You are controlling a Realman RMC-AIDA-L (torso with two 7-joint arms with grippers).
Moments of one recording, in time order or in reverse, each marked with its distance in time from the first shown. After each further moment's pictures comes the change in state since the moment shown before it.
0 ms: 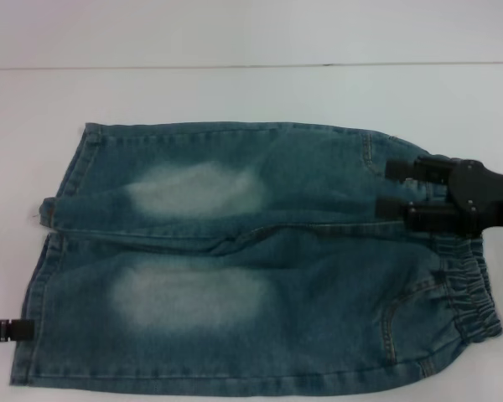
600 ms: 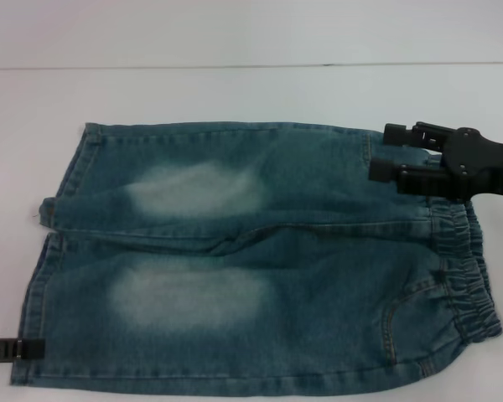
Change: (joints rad) left arm -0.013 -0.036 -0.004 -0.034 0.122 -0.100 -0.019; right arm 0.035 -0.005 -0.007 0.012 0.053 0.067 0.003
